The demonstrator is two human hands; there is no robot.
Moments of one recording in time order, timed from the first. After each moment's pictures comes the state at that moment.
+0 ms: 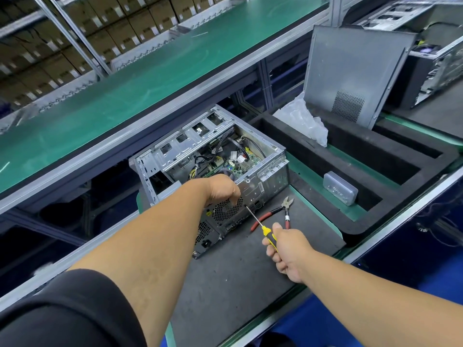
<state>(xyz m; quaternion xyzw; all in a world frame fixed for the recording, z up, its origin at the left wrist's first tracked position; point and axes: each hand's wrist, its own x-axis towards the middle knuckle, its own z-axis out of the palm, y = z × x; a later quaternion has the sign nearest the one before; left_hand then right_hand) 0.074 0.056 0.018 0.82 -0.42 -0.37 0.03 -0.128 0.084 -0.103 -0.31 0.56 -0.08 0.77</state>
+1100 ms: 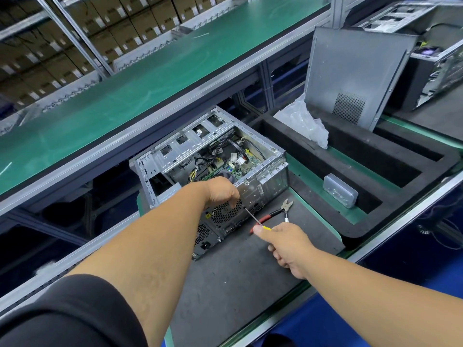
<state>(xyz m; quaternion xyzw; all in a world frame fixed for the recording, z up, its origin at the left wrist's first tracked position) 0.076 0.053 0.015 0.82 -0.45 -0.35 -0.02 -0.131 0.071 -0.103 -0.44 0.54 -0.11 0.71</state>
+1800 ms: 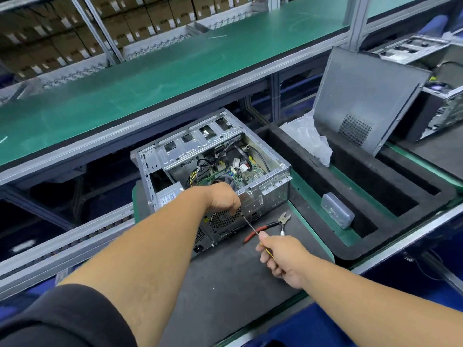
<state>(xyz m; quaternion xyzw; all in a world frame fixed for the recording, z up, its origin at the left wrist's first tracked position) 0.083 0.046 0.016 0.72 -0.60 -0.31 -0.18 -0.131 0.057 -0.085 -0.44 0.51 -0.03 0.74</state>
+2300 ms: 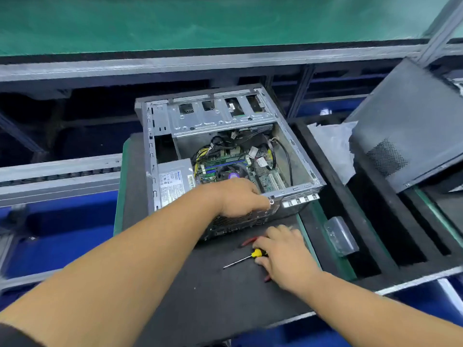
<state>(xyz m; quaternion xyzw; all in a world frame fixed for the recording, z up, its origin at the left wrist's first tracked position) 0.096 0.058 0.001 0.76 -0.51 -0.39 0.09 -0.114 0.005 -0.100 -0.98 0.18 0.08 0.07</state>
